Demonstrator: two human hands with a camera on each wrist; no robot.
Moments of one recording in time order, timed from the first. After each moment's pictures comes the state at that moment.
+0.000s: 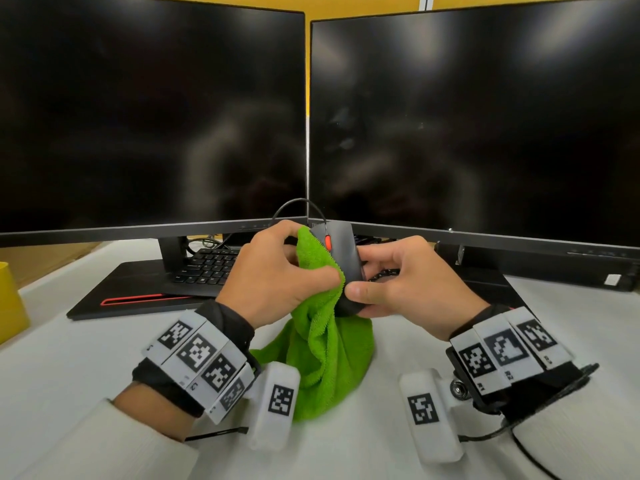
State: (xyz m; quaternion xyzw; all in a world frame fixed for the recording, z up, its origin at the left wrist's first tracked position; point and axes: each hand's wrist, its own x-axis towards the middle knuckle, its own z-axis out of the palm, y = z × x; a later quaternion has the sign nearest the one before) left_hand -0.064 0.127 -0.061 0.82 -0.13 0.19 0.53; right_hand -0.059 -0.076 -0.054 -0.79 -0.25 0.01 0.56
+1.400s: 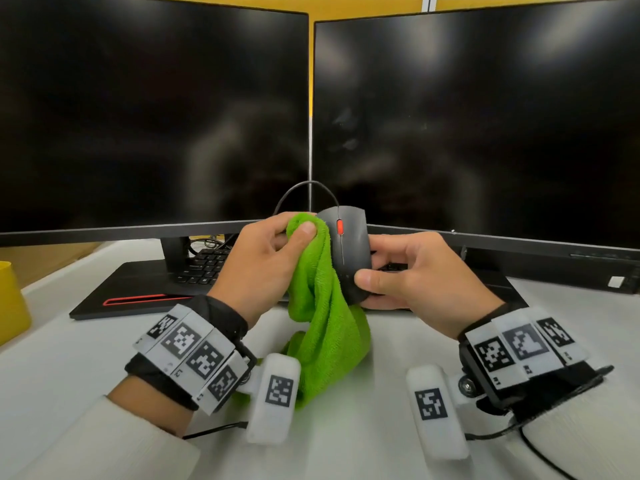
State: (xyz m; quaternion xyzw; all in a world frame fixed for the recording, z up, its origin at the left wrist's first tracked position) left_hand -0.063 0.132 -0.056 0.74 -0.16 0.23 0.61; right_hand -0.057 -0.082 -0.052 -0.72 -0.25 0.02 0.64
